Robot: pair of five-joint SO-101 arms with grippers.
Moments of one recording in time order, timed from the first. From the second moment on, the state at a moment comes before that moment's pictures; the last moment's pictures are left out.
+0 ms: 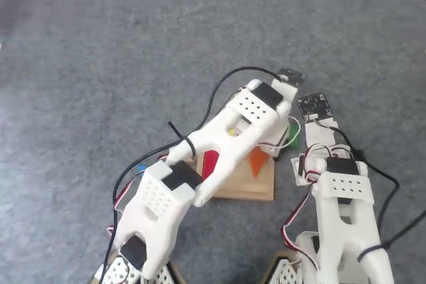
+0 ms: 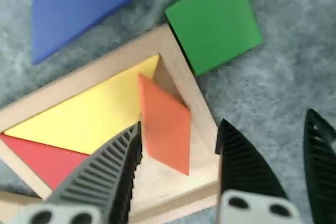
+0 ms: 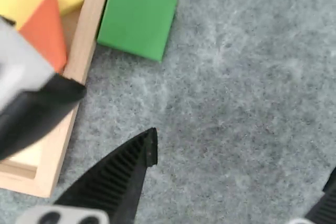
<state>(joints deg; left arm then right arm) 36.7 36.6 -19.6 87.3 17.4 1.2 -38.7 66.8 49.4 17.5</state>
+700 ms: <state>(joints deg) -5.8 36.6 -46.2 98.2 20.3 -12.5 -38.7 58.8 57.4 12.7</state>
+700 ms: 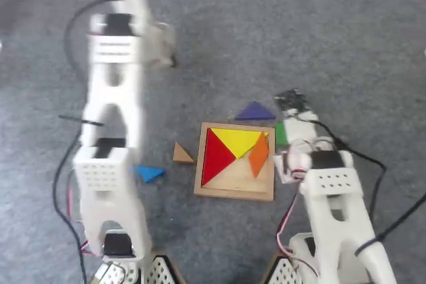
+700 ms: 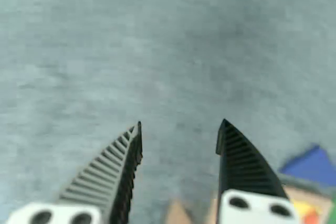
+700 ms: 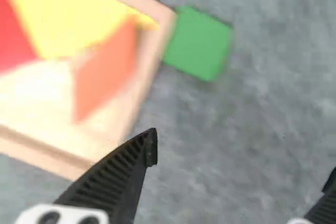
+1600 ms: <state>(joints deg) -24.2 -10.9 23.7 65.7 12.2 -24.1 -8.8 41.1 53.6 -17.9</state>
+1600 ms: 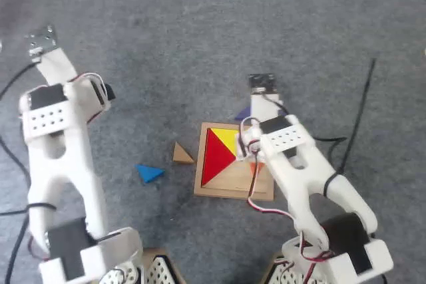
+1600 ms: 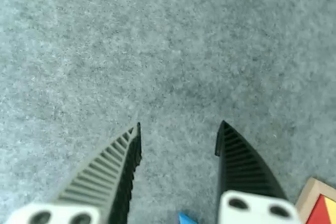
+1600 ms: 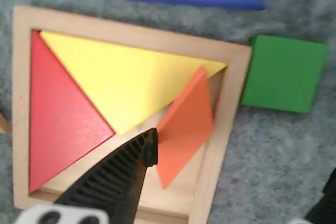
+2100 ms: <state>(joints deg) -24.4 -11.3 24.5 65.5 12.1 -20.7 -8.3 41.6 50.0 -17.9</state>
